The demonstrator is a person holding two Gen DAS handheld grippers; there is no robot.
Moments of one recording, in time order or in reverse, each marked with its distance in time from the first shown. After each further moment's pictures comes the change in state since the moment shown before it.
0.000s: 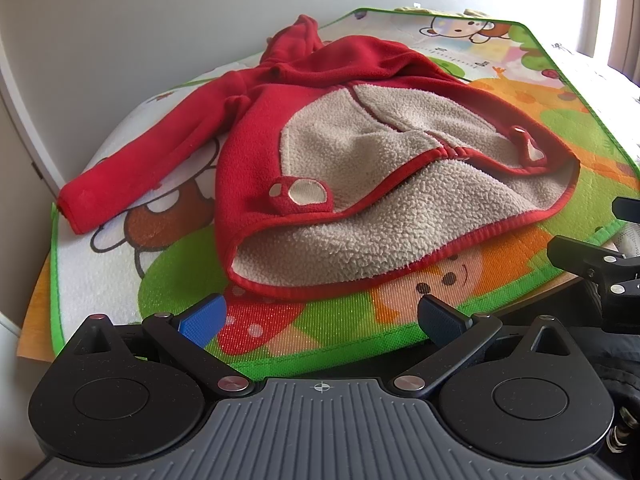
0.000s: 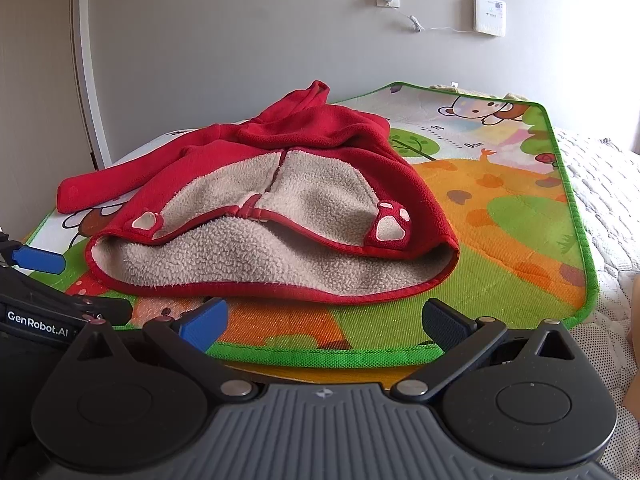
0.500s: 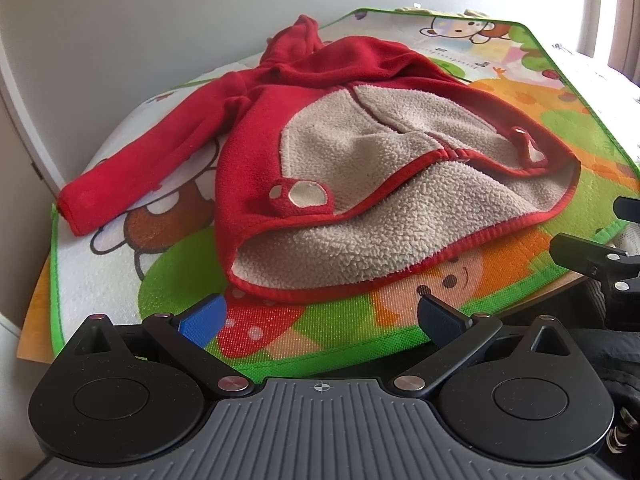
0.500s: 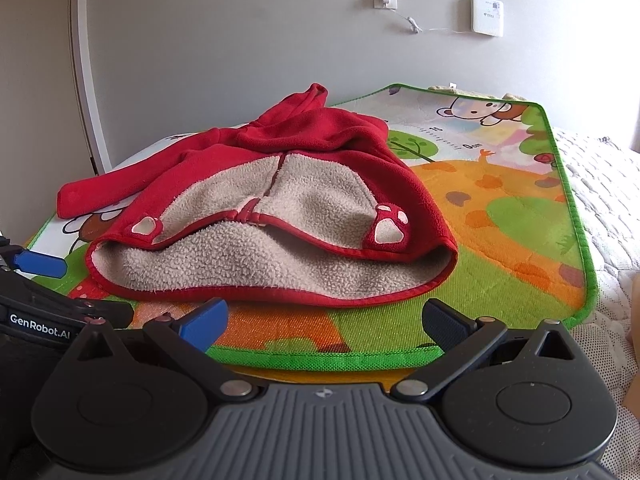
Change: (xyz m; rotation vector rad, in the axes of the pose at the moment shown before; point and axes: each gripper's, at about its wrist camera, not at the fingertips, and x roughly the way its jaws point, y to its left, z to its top) left arm 0.000 0.001 0.001 0.001 -0.001 0.000; right arm -0.001 -0.002 0.000 0.011 -0.008 0.002
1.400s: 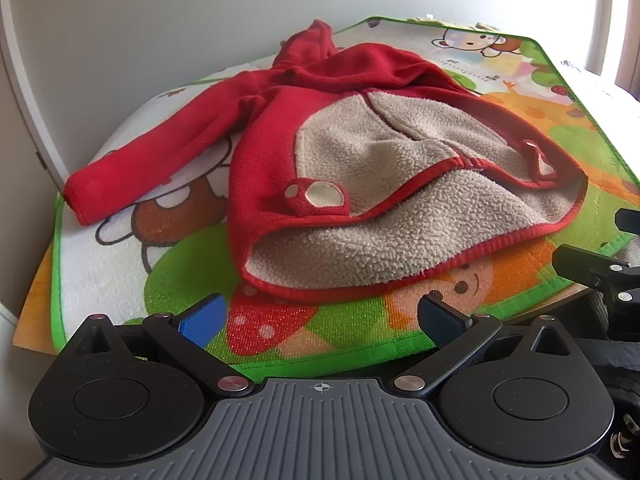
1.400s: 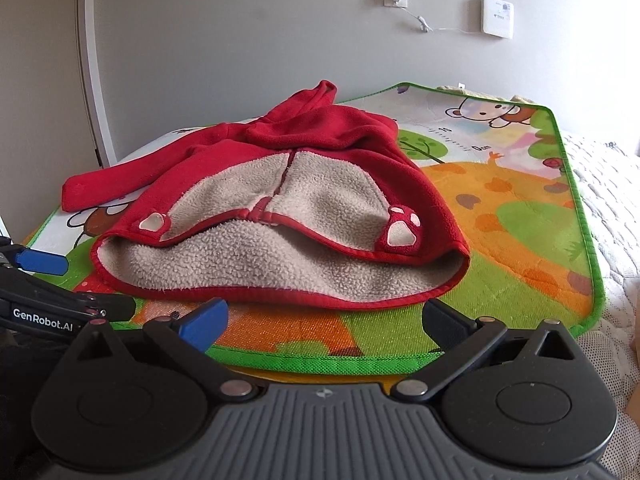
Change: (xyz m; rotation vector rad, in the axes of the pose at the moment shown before) left arm 0.001 0.010 -0.004 -0.059 -0.015 -0.003; right arm 0.003 0.007 0.004 -0.022 0.010 0.011
